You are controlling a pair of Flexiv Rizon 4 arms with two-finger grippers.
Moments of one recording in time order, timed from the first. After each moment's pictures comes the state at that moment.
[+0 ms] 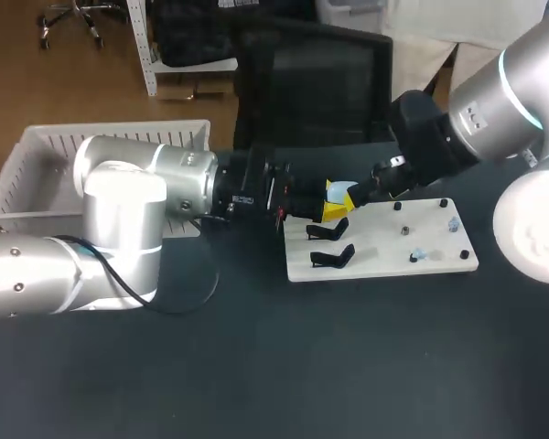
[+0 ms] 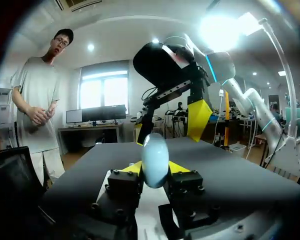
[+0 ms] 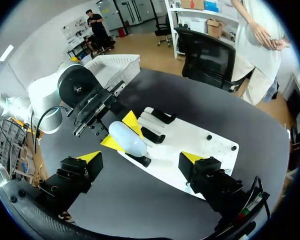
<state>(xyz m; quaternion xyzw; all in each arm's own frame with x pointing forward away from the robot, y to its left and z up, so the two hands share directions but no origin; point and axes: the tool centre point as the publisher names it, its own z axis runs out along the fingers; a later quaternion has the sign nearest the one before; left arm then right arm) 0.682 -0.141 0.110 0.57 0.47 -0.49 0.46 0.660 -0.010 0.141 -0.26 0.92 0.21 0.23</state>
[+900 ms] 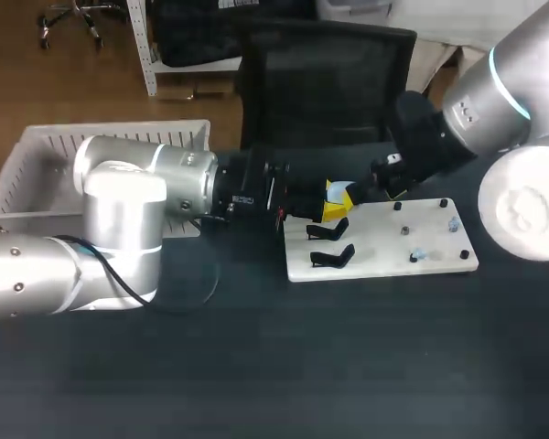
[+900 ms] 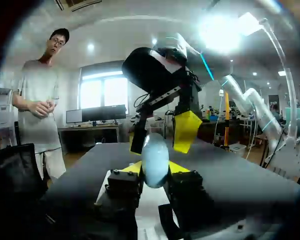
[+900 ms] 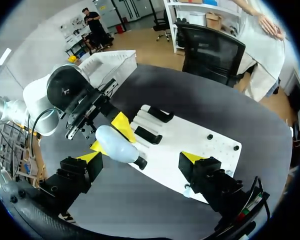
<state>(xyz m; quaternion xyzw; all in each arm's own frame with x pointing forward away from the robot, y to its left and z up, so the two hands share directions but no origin) 0.682 -0.141 0.110 0.57 0.47 -0.49 0.46 0.673 -0.010 0.130 -0.25 0.92 0.21 0.21</state>
